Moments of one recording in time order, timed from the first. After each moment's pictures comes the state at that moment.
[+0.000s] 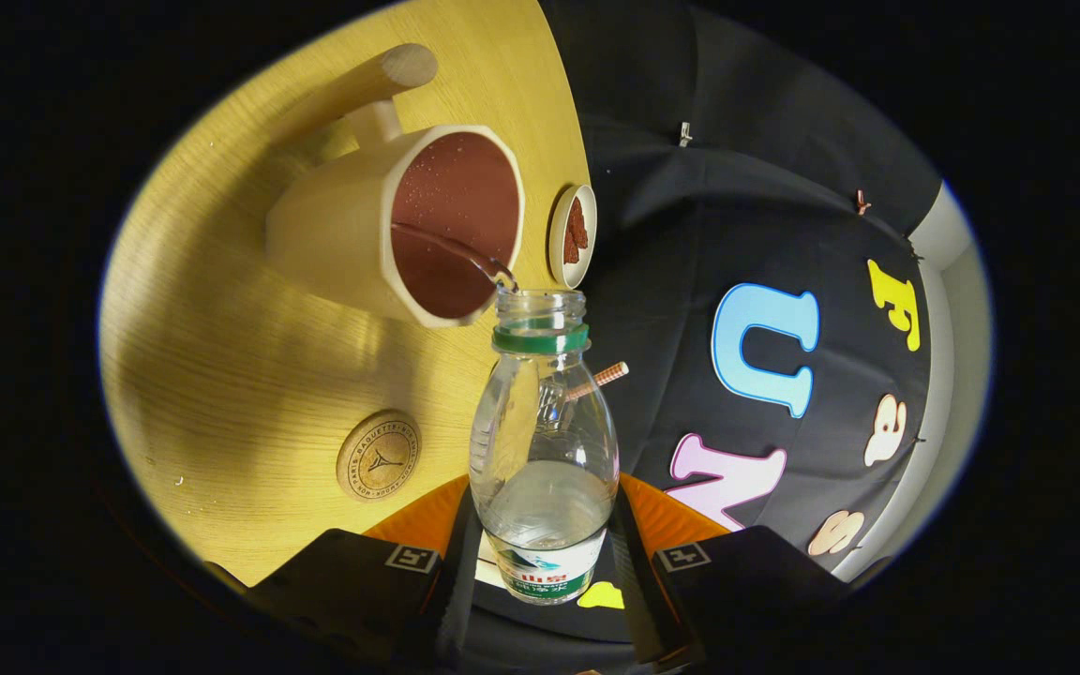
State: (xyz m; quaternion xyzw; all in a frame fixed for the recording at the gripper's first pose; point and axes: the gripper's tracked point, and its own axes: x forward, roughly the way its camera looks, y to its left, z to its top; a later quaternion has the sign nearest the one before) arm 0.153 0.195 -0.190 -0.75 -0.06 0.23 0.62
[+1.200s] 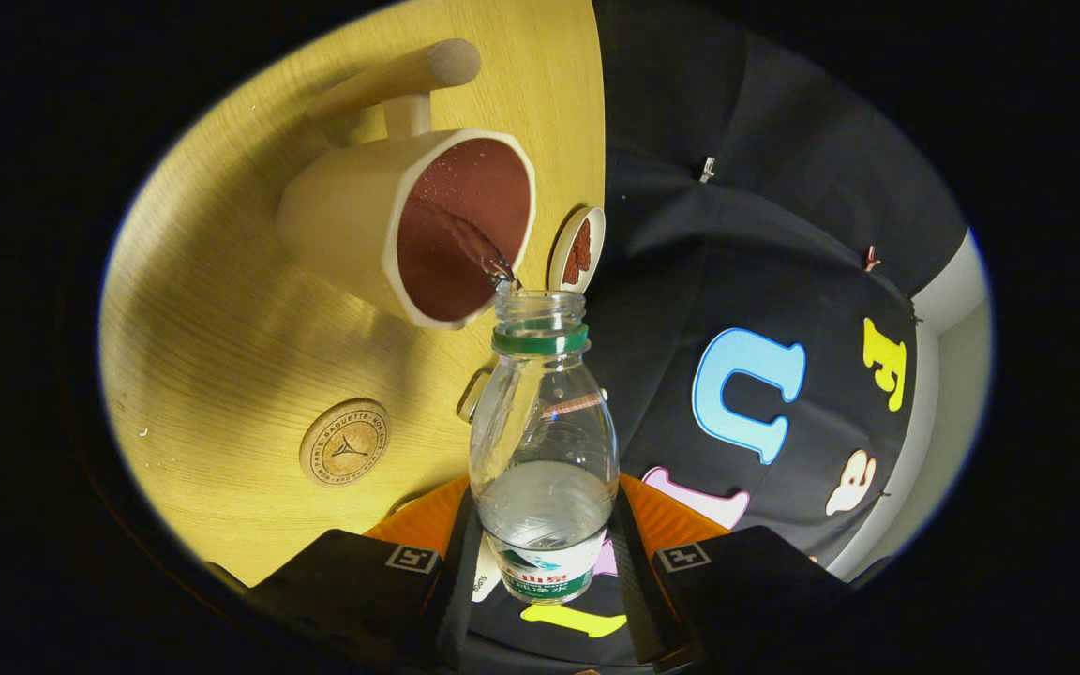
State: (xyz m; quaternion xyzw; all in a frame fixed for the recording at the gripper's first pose) arm 0.160 0.211 -0.178 -0.79 -0.12 0.23 0.55
